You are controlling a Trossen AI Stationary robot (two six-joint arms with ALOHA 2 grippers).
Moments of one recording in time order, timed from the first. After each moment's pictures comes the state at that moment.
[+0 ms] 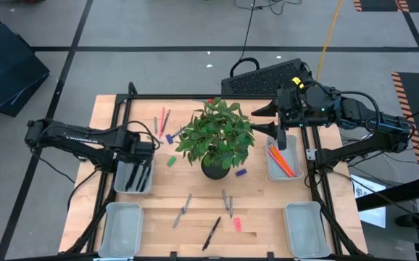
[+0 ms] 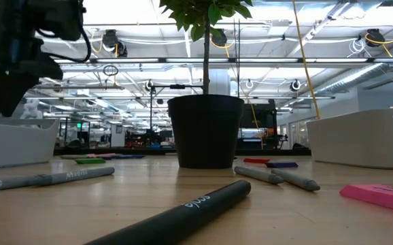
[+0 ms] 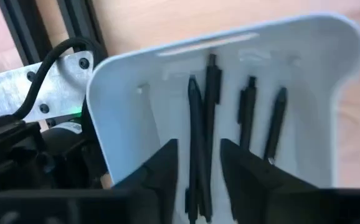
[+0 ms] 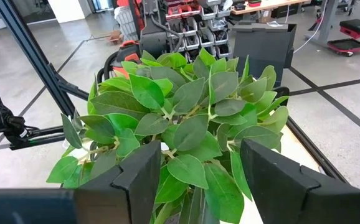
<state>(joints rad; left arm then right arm) -0.02 1.10 0.77 -1.35 -0.05 -1.38 -0.06 1.08 1.41 -0.62 0.00 0.17</state>
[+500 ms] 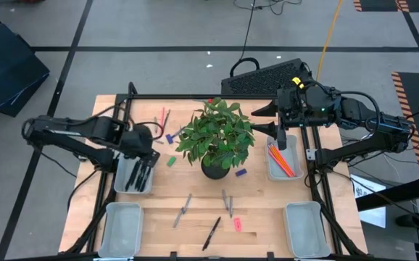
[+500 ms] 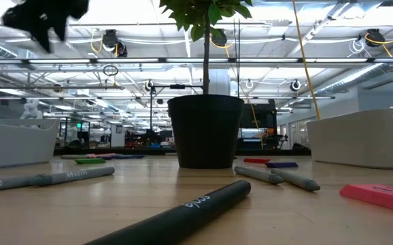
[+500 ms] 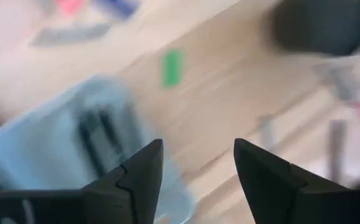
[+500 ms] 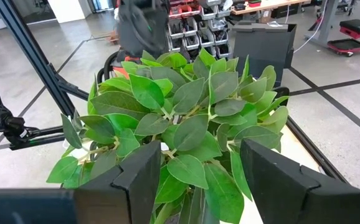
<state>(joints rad) -0.12 1.10 1.18 -1.28 -0.08 -1.12 -0.06 1.08 1.41 -0.62 0.00 0.17</state>
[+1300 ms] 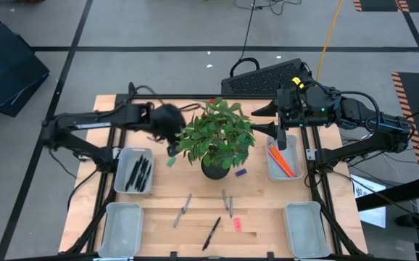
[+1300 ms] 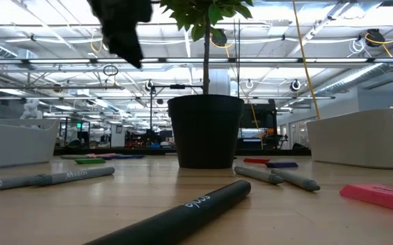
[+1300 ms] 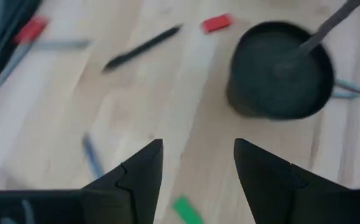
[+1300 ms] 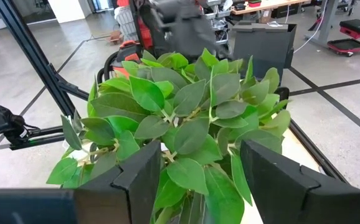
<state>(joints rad) 0.21 1.36 1.22 -0.82 0.05 -0.10 -0.06 1.08 1.41 -0.62 0.00 0.17</state>
